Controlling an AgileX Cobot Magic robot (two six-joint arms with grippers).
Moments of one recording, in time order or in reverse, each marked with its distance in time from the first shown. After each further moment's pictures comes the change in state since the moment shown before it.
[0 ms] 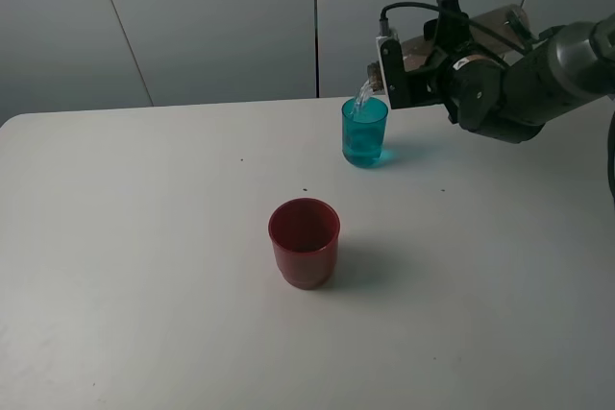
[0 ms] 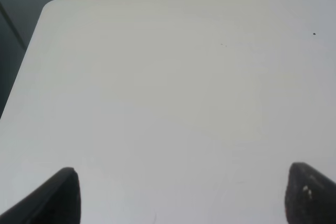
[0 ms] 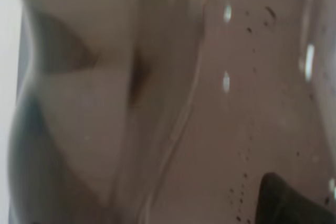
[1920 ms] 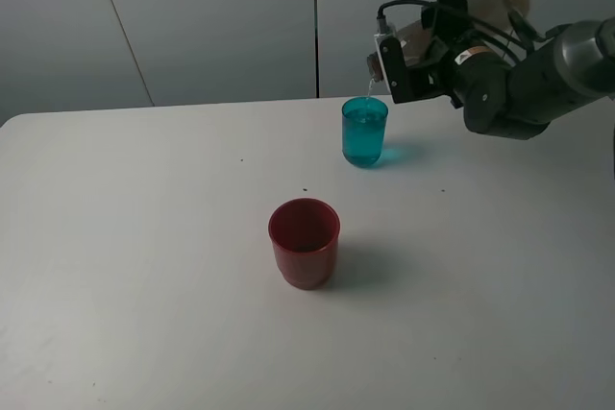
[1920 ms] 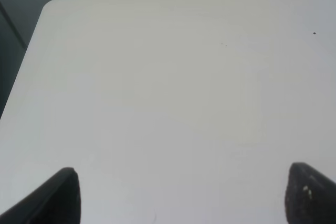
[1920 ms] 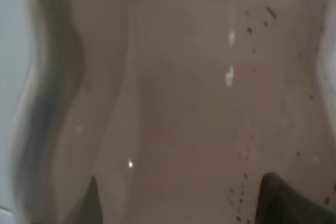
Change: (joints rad) left arm 0.000 0.000 0.000 0.000 0.002 0.000; right arm -0.020 0.000 0.000 -0.147 -0.084 0.000
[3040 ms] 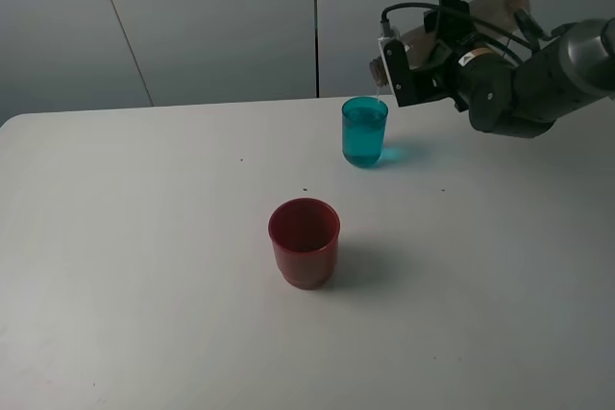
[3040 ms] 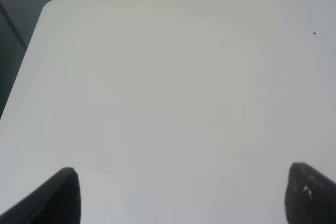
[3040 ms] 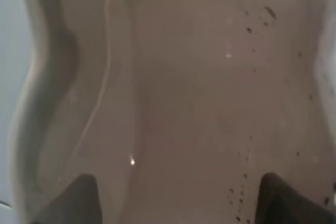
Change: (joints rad) left arm 0.000 0.000 0.000 0.000 0.000 0.000; right arm -0.019 0.000 0.000 0.004 0.043 0.000
